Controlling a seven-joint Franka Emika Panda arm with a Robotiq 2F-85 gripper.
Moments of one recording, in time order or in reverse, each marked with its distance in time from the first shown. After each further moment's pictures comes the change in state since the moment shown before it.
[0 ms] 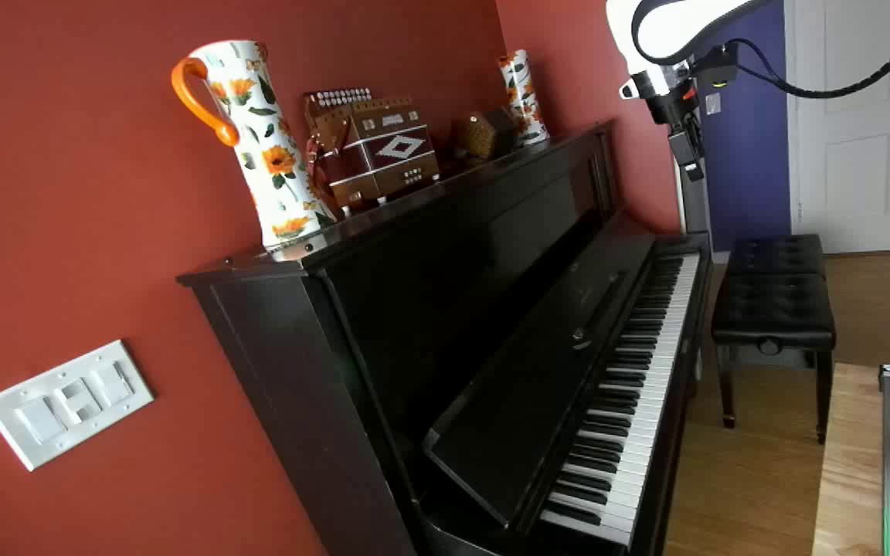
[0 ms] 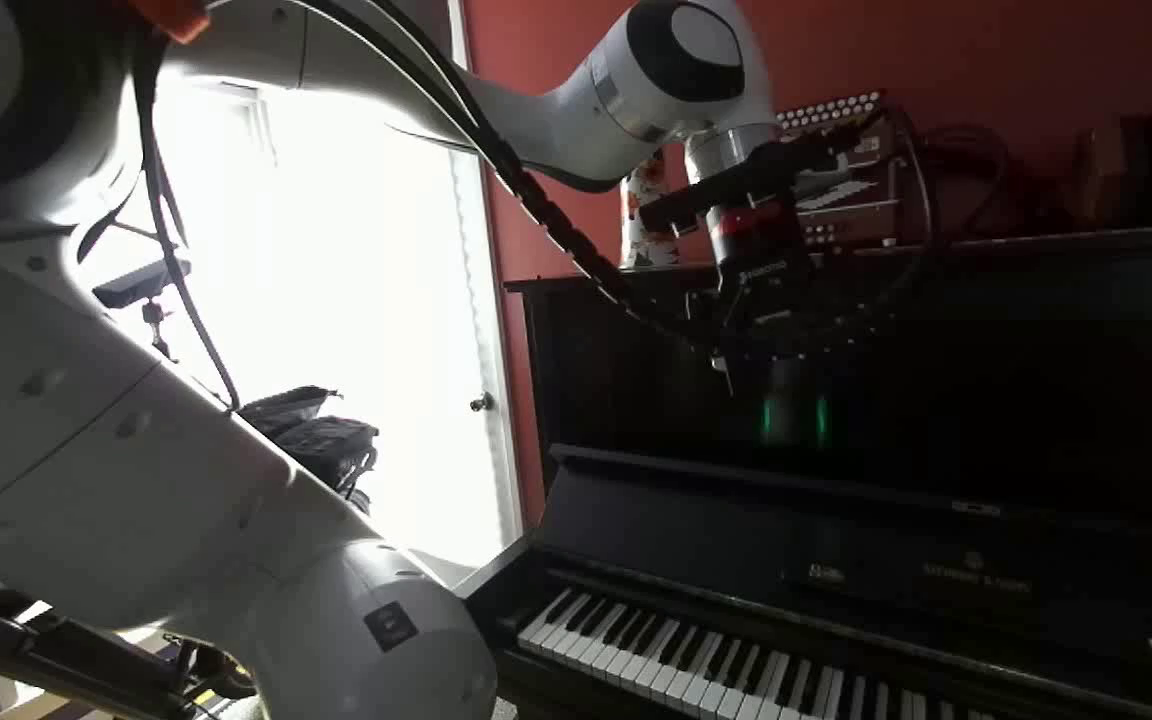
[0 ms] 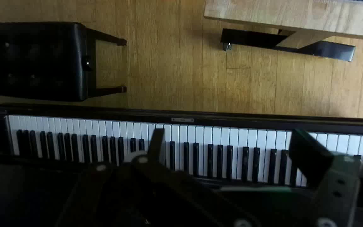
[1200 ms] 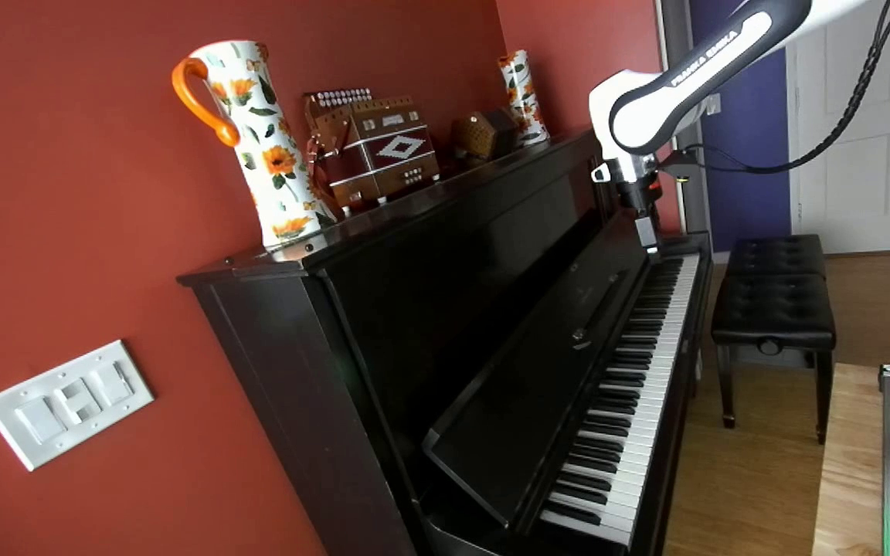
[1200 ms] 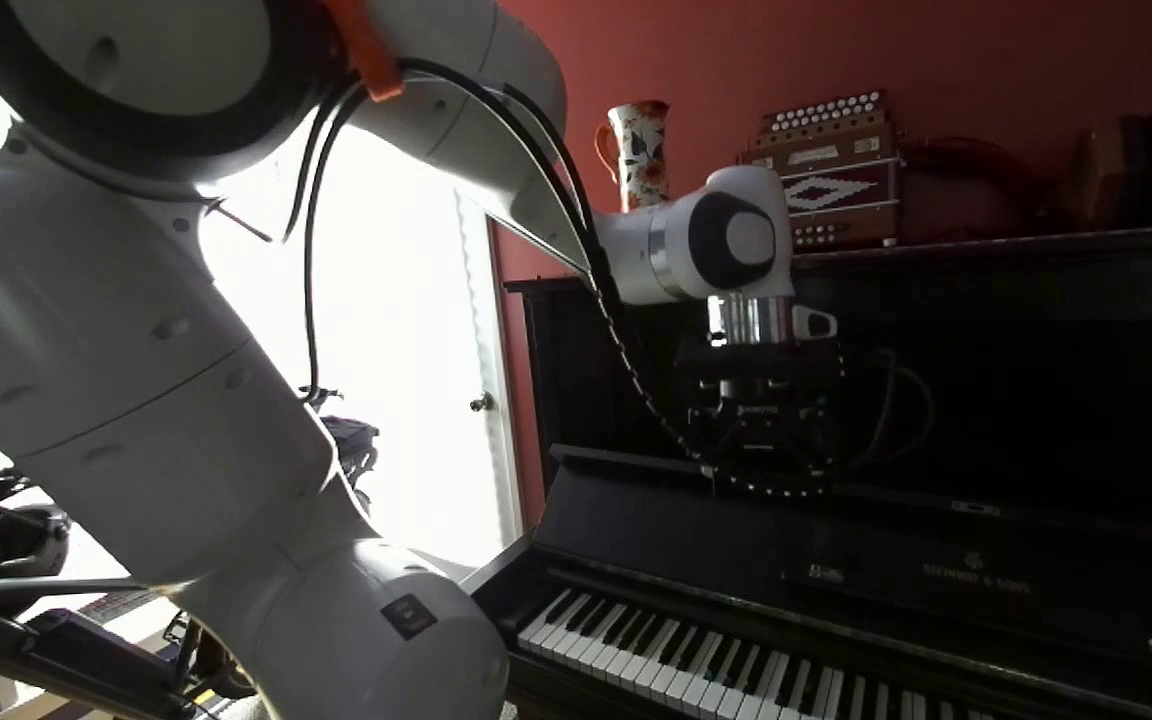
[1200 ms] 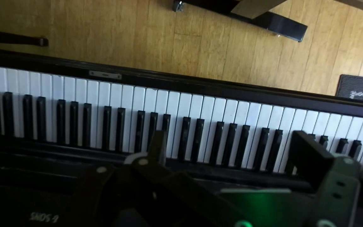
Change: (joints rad) arm 0.101 0.206 -0.071 -0.190 0.197 0.396 -0.077
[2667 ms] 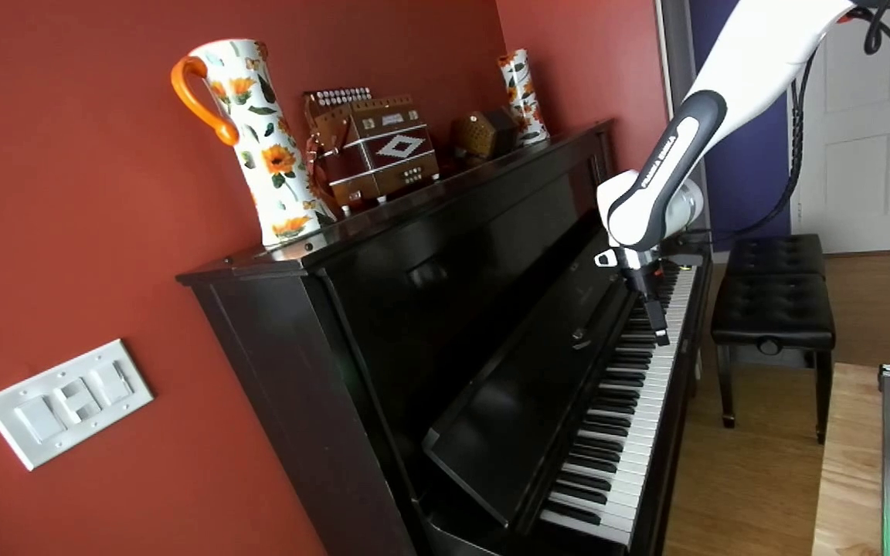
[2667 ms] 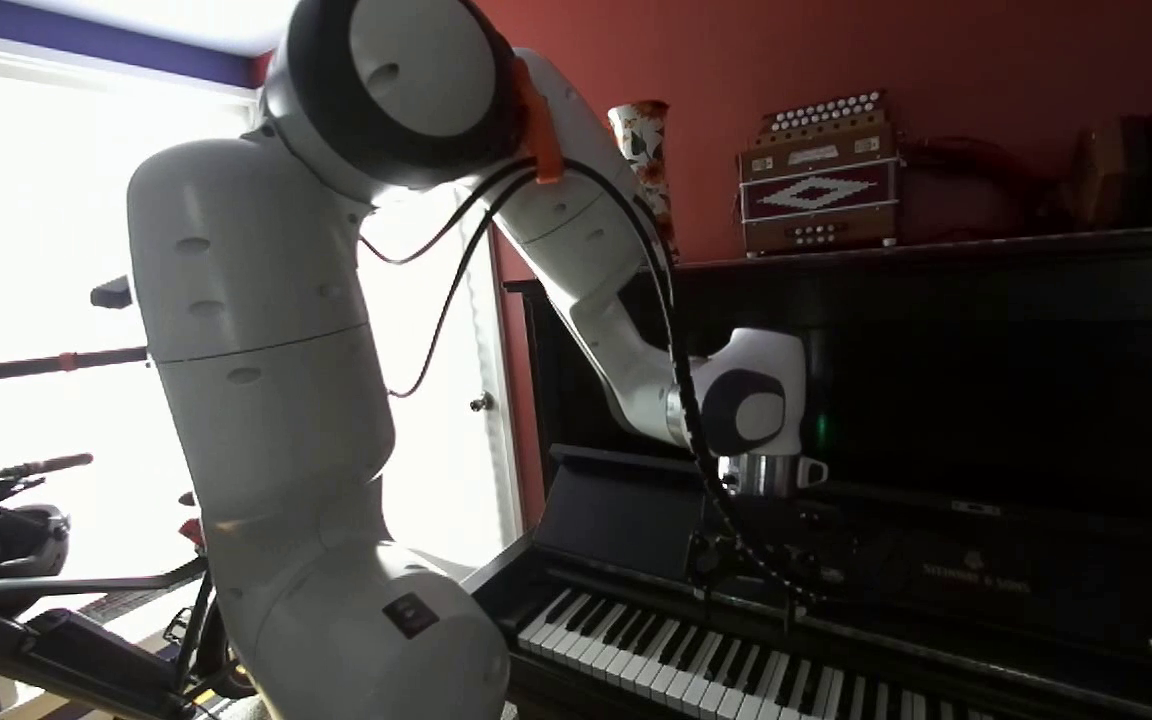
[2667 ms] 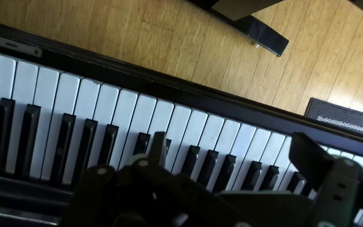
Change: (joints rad) arm 0.006 0.326 -0.005 -0.143 0.176 0.402 -0.272
